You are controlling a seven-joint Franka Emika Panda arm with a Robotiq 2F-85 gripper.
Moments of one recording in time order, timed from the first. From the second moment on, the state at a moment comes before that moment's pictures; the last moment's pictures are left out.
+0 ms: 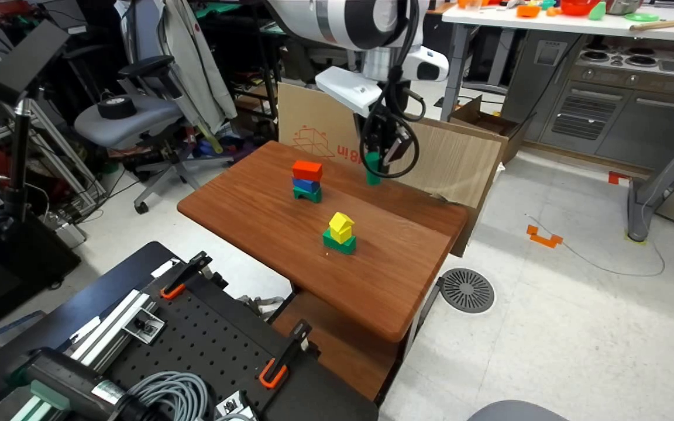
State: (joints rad) arm -0.05 0.56 -0.06 -1.67 0.03 2.15 0.23
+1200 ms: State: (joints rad) arm 0.14 0.45 0.08 -2.02 -0.07 2.25 0.07
